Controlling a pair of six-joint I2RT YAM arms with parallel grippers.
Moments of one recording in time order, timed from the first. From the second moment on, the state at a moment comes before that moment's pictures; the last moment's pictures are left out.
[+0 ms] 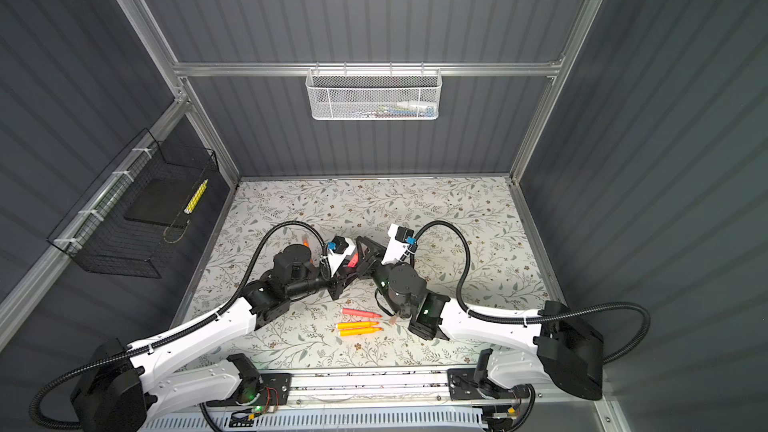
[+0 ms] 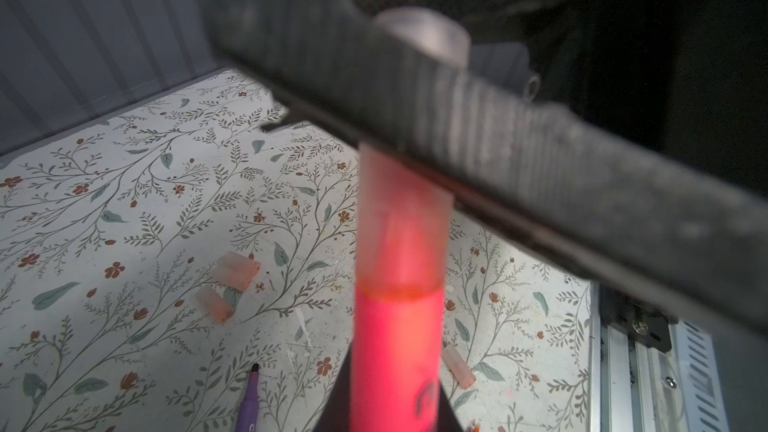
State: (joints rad) left arm -0.75 1.11 0.65 0.10 0.33 0.00; right arm 1.11 1.26 0.66 0.64 0.53 0.76
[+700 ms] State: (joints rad) left arm -0.60 1.50 0.58 0.23 -0.17 -0.32; right arm 1.06 0.94 0.35 0.22 0.49 0.92
